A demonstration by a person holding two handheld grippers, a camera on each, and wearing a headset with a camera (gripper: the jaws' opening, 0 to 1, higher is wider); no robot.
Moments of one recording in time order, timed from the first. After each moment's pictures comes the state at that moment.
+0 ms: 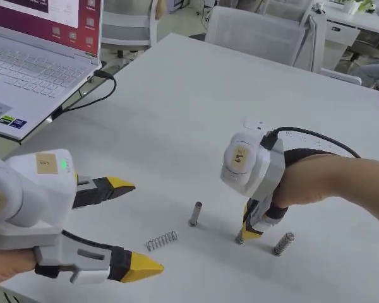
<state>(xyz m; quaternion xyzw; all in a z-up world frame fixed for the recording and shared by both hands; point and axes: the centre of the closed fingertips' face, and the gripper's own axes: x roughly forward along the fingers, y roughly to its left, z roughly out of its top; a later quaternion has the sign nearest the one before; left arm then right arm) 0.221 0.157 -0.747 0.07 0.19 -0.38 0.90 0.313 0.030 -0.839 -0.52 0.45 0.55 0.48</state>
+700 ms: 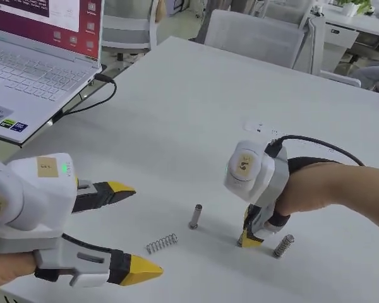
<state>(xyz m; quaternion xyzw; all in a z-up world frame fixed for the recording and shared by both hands) 0.222 0.157 -0.748 0.07 0.19 -0.38 0.90 0.315 0.027 -0.842 -0.50 0.44 0.56 0.49</state>
